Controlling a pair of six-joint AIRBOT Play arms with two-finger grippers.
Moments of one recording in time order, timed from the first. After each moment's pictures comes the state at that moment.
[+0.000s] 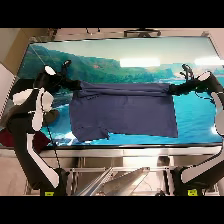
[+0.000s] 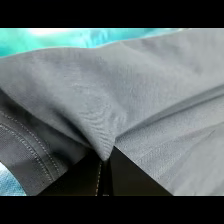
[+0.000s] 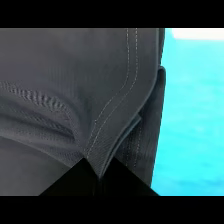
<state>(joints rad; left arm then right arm) 0.03 -2.04 1.84 1.07 -1.18 -1.14 -0.27 -1.82 1.46 -1.02 1.04 1.07</state>
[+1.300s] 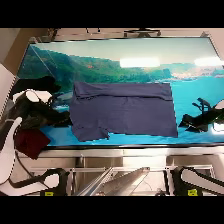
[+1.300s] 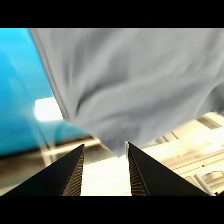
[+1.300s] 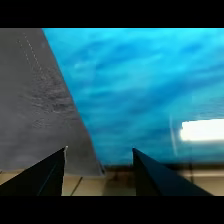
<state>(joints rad) 0.13 -1.33 0.91 1.16 -1.43 -1.39 -0.46 -1.31 0.79 -1.25 1.25 1.34</state>
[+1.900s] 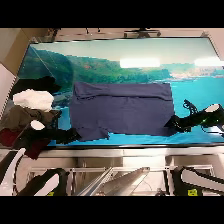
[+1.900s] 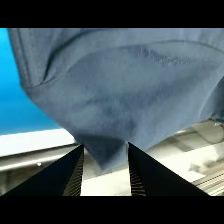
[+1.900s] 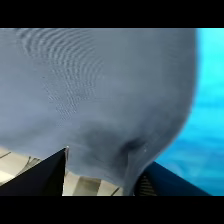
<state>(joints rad) 0.13 -1.09 0.45 0.94 -1.10 -1.31 -0.38 -1.36 0.71 -0.99 1.21 1.17</state>
